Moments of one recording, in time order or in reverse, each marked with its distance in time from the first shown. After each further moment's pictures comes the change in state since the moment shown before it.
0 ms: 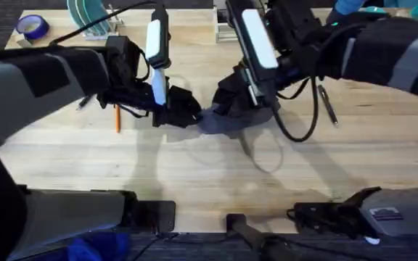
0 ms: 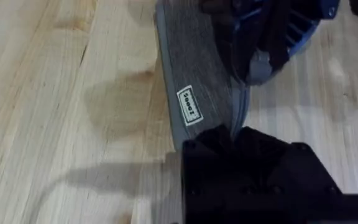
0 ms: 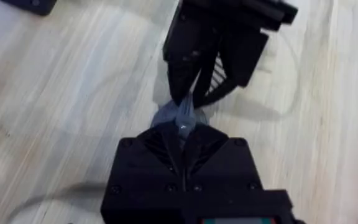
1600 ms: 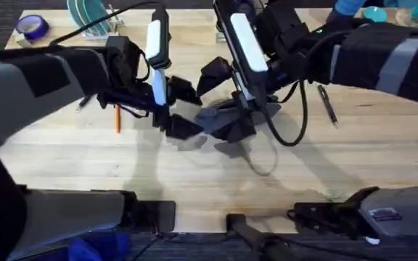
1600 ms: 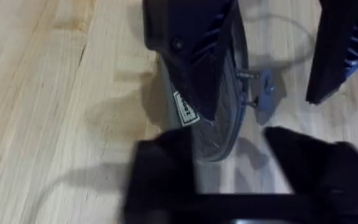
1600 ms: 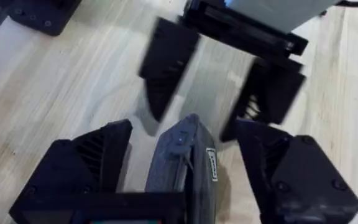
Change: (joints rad) left arm 0.000 0.000 0.000 -0.004 0.001 0.003; right arm 0.055 0.023 0.000 0.047 -0.031 0.059
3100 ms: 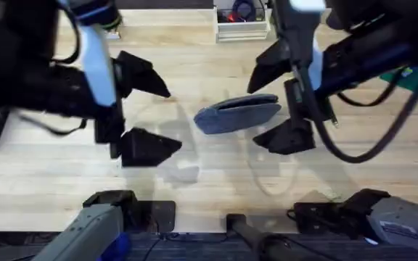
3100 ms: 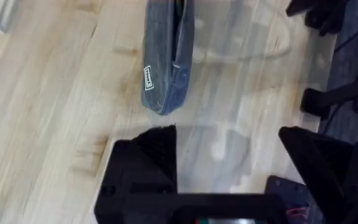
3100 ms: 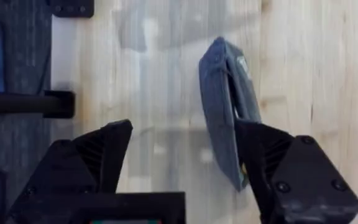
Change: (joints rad) left arm 0.090 -0.470 0.325 -0.700 -0.194 -0.105; right arm -0.029 -0.320 0.203 -0.617 0.303 0.283
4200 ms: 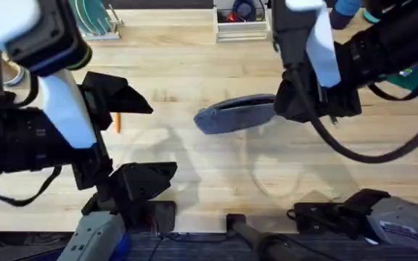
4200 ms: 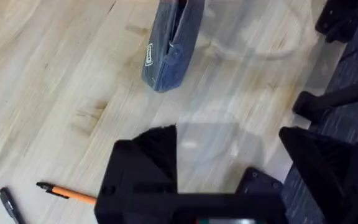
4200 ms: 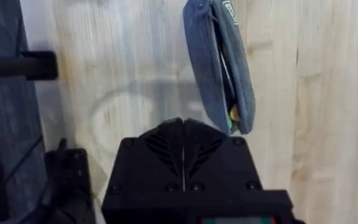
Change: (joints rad) left arm 0.000 -0.259 0.016 -0.082 -0.097 -0.218; right arm 0.000 0.000 0.120 -0.171 0.213 -0.005
